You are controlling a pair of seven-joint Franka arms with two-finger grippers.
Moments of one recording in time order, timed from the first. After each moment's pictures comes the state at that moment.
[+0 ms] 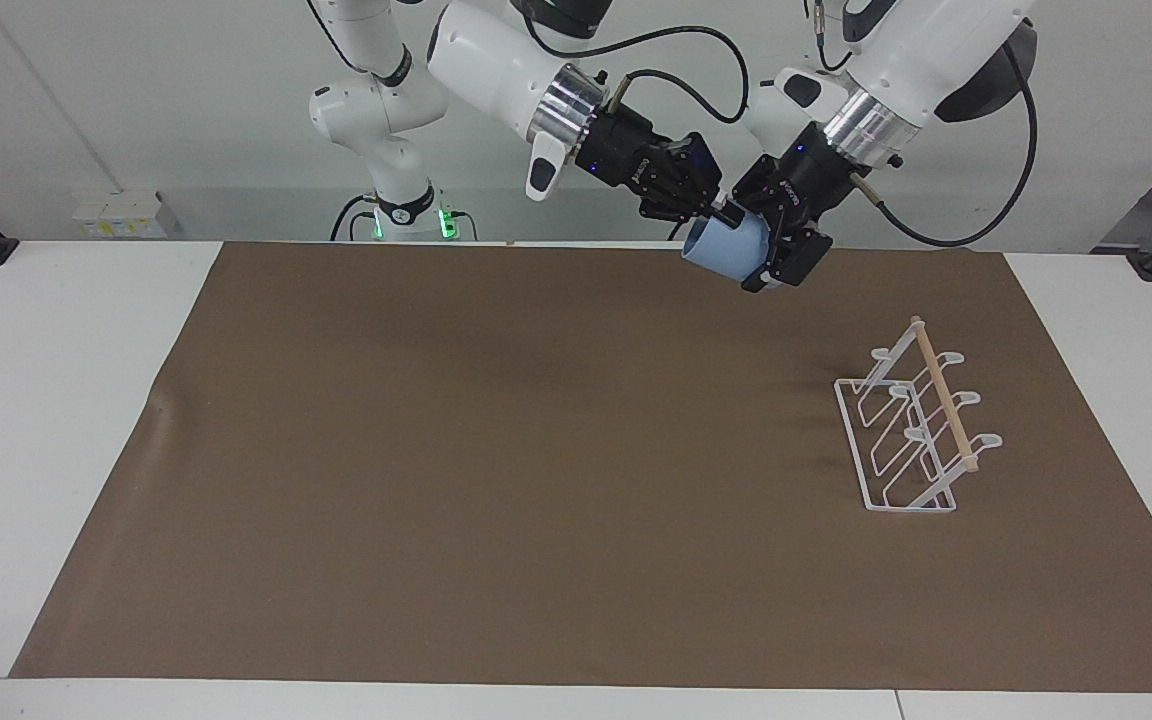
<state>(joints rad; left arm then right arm) -0.21 -0.02 -0.14 -1.60 -0.44 1.85 1.22 0.41 0.08 0.28 -1.70 1.15 2.69 0.48</state>
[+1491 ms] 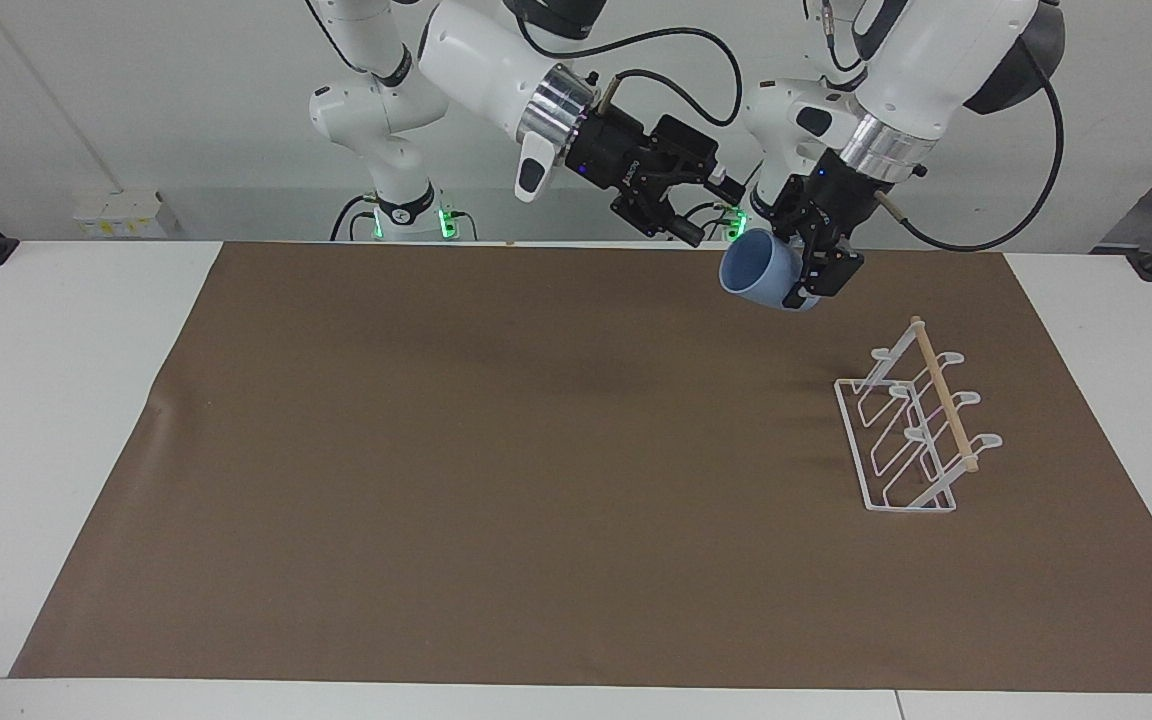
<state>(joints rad) -0.19 -0.02 -0.14 -1.61 -0.14 1.72 1.18 0.40 0.08 0.26 -1.70 1.15 2.70 0.42</state>
